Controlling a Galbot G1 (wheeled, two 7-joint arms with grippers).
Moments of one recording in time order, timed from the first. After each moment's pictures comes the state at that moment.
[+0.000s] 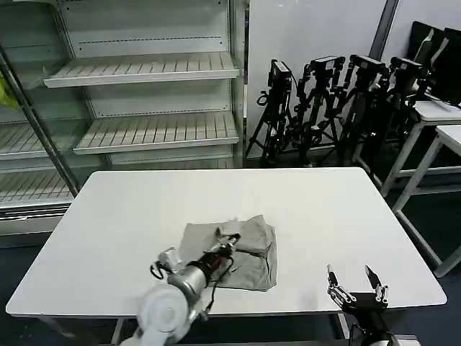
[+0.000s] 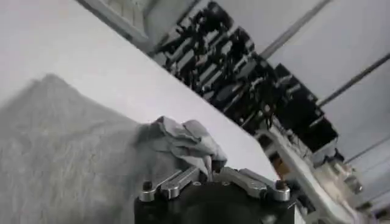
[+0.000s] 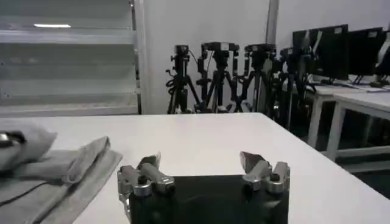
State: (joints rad) left arm 1.10 -1.34 -0.12 -1.99 -1.08 0.50 -0.38; right arm -1.81 1.30 0.64 2.35 0.29 -0.22 0.15
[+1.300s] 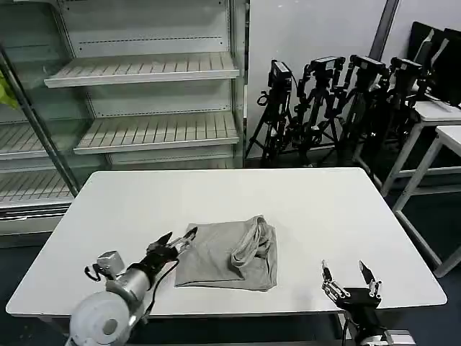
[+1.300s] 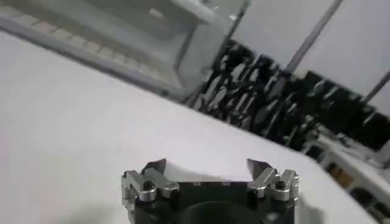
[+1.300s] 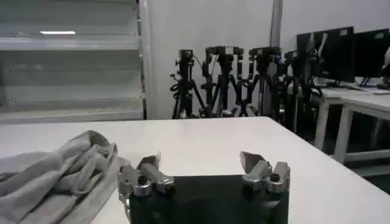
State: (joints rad) left arm 1.27 -1.08 -0.44 -2.13 -1.06 0.54 -0.29; right arm -1.77 1.32 0.61 2.34 0.27 -0.22 0.15
